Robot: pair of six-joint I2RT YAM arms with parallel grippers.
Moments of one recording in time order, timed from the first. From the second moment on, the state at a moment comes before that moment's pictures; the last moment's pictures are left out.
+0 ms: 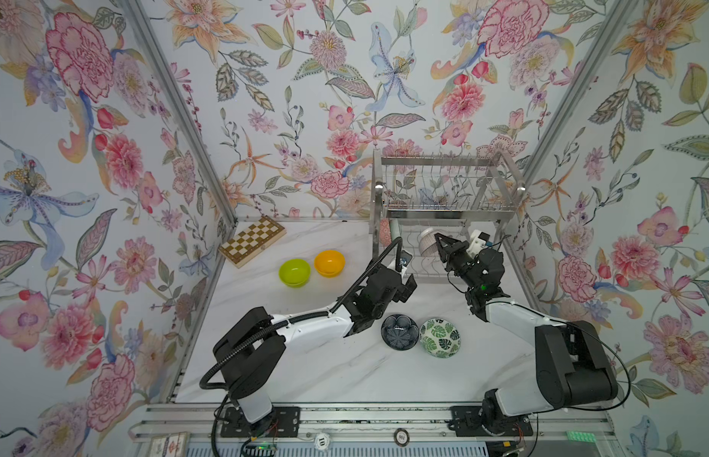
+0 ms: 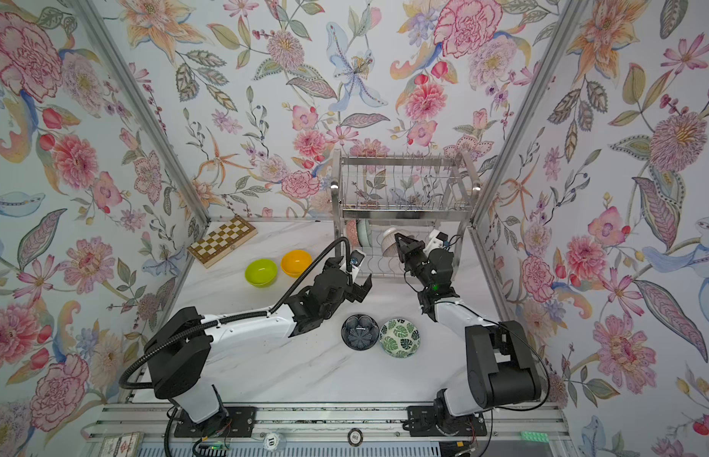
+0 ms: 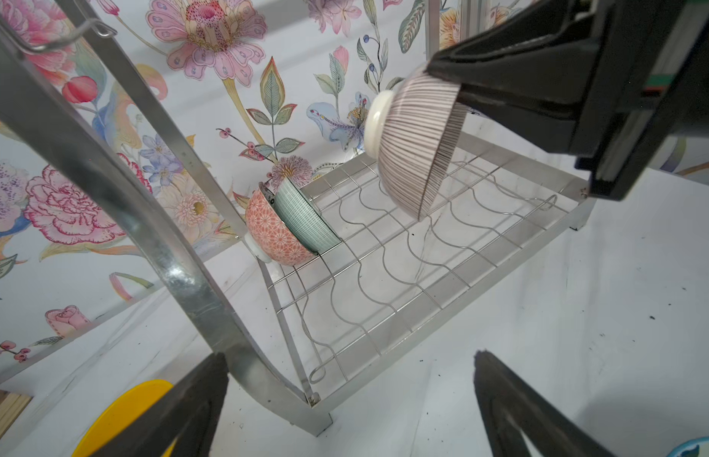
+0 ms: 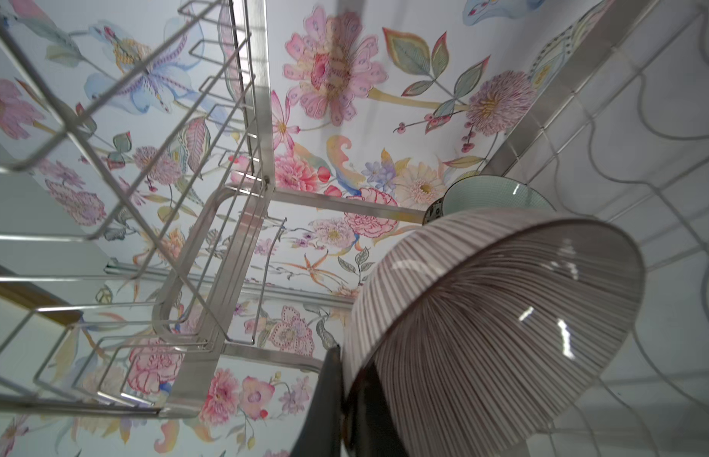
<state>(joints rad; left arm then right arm) -0.97 1.72 1.14 0.22 -0.47 0.10 0.17 1.51 0.77 0.78 -0.37 1.32</state>
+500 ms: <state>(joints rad) -0.91 1.81 1.09 0.33 -0.63 0.39 0.13 1.75 0.90 0.80 -0.60 1.05</state>
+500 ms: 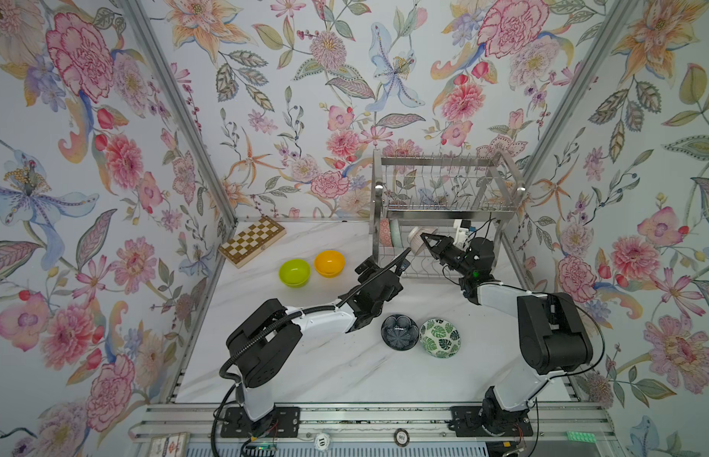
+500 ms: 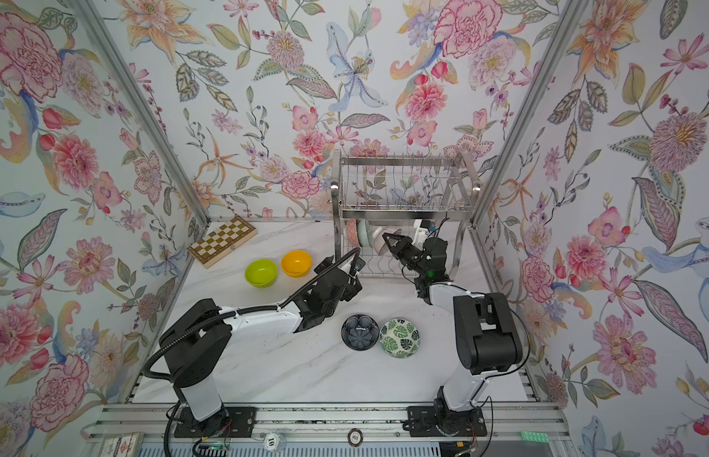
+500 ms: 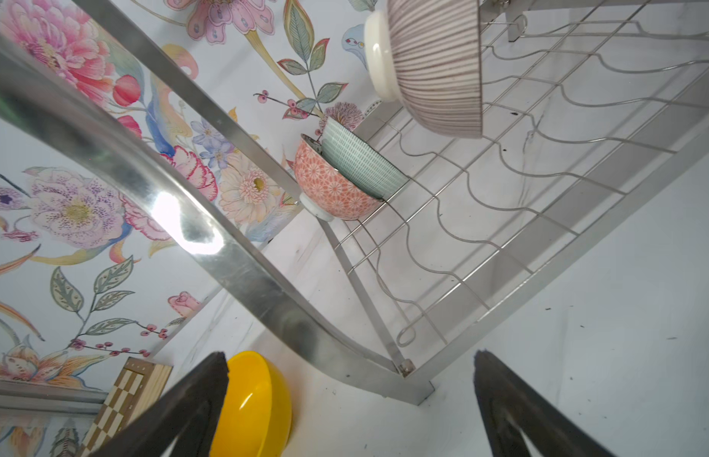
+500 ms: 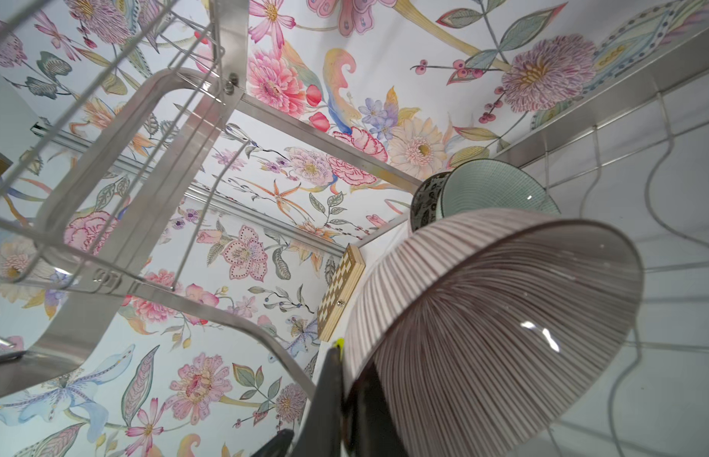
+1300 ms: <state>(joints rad) -0.92 1.89 1.10 0.53 -0.74 0.63 0.09 2.12 1.18 0.94 -0.75 1.06</state>
